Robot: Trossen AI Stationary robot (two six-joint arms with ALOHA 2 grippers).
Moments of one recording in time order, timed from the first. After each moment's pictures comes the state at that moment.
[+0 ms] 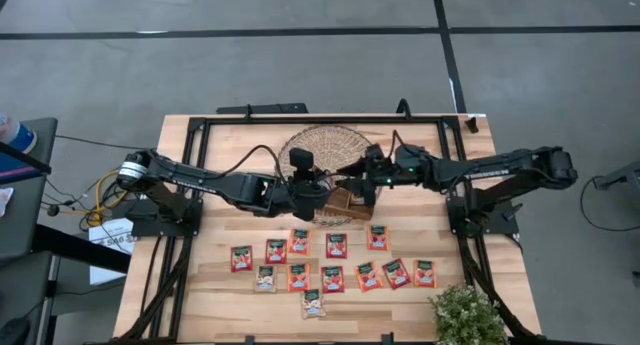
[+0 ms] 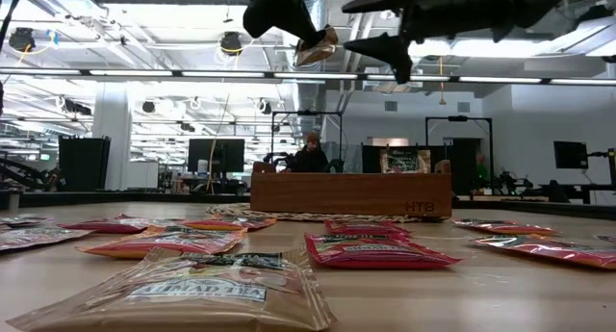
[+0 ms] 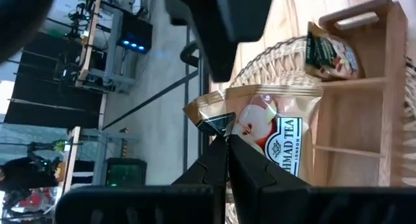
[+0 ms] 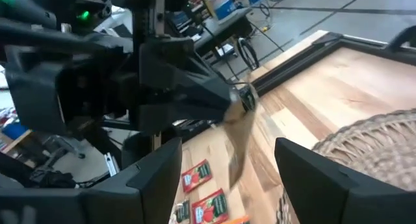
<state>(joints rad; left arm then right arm) -0.17 1.64 1.39 -0.45 -0.81 0.52 -0.11 1.29 0.71 0.45 -0.12 0.50</state>
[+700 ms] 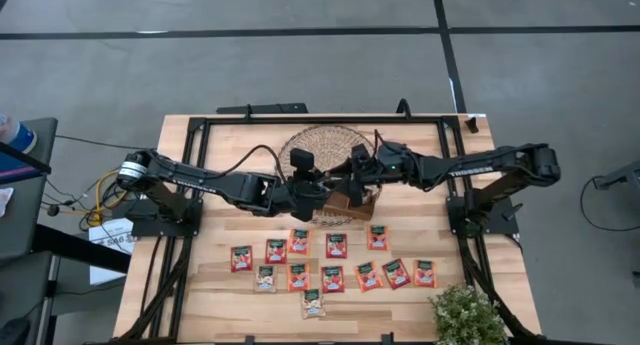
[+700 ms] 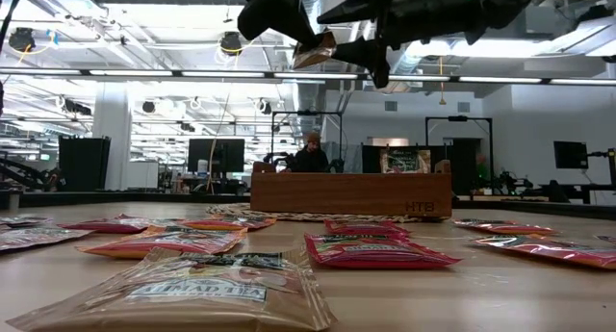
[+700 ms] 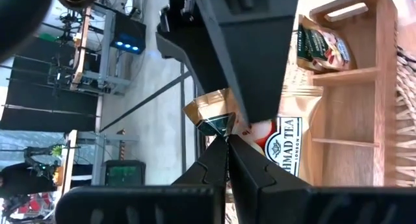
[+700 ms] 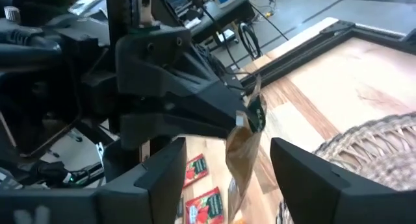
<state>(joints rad) -0.16 1.64 1.39 -0.48 -0.79 0.53 -0.11 1.42 0.81 0.41 -0.16 0.47</state>
